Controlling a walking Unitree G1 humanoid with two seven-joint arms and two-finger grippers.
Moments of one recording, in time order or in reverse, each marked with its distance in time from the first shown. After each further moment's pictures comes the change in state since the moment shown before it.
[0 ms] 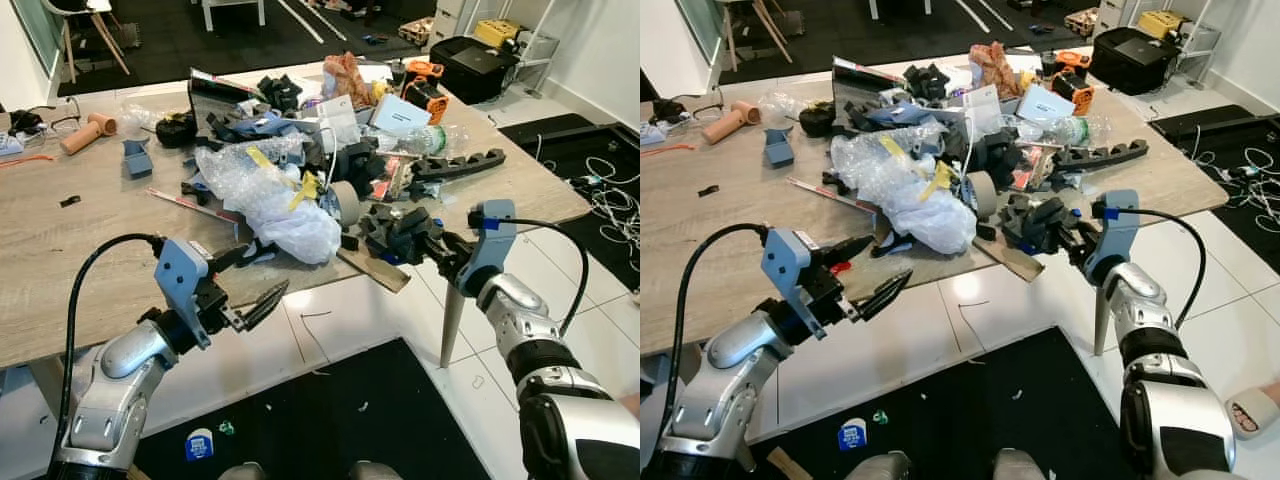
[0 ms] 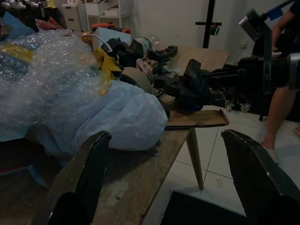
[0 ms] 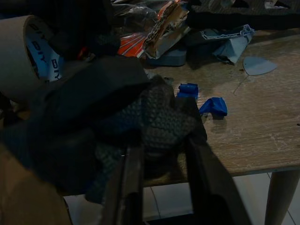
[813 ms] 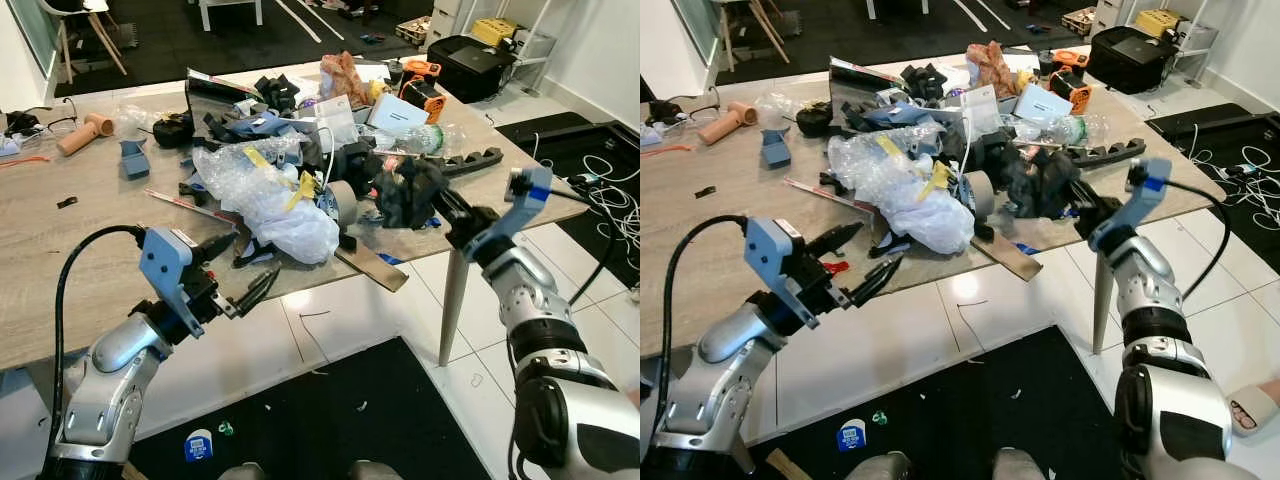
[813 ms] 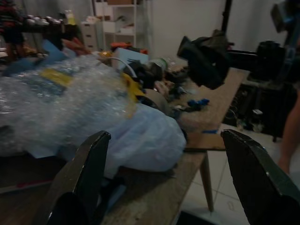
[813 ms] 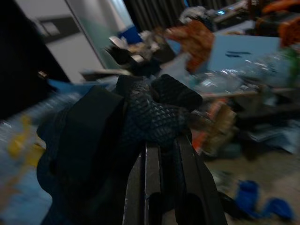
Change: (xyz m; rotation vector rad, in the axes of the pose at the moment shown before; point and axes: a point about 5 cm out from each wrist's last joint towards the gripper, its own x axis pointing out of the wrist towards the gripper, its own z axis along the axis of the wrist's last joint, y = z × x) left arm -0.001 0.013 0.015 -0.010 -0.085 0.082; right arm 0.008 0.008 0.057 0.292 -0.308 0.209
